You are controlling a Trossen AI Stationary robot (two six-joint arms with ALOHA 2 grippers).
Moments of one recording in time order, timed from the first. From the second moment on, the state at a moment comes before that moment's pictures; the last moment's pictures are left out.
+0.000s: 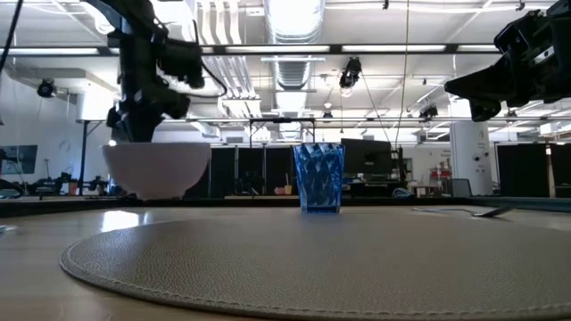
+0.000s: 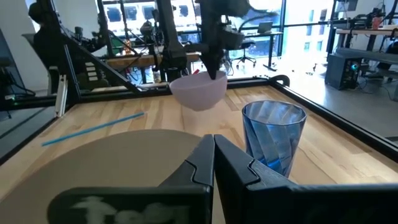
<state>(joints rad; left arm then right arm) 0.53 1.30 0.97 -1.05 0.05 -0.27 -0.04 0.05 0.02 -0.01 0.05 0.10</state>
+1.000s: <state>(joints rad) 0.06 1.41 1.40 -0.99 -0.04 -0.48 -0.04 0.05 0.02 -0.01 0.05 0.10</state>
